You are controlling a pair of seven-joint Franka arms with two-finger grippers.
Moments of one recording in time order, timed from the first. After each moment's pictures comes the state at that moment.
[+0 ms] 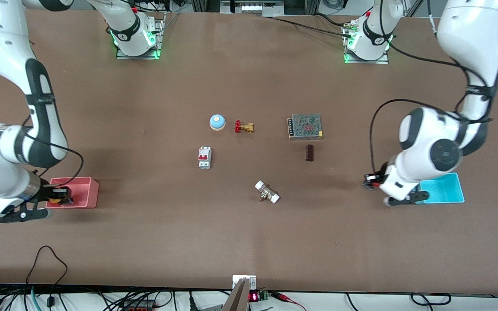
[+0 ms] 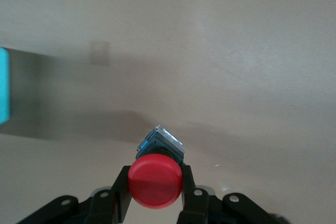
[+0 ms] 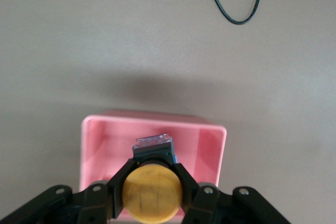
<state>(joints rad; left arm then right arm) 0.03 0.55 -0.22 -1.70 0.08 2.16 -0.44 -0.04 0.65 -0.08 -1.42 -0.09 2.09 -0.21</state>
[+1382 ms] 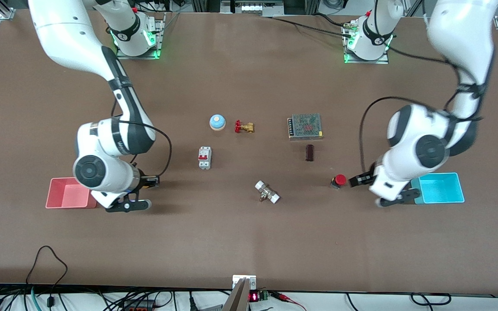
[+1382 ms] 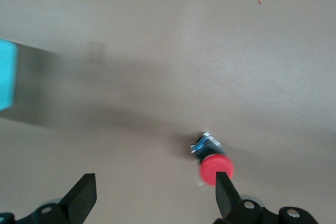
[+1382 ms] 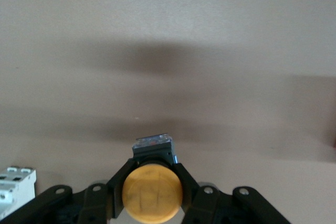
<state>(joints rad) 0.02 0.48 -0.21 -1.65 0.08 2.07 -0.49 0.32 0.74 -0.06 -1.39 0.04 1.99 0.17</state>
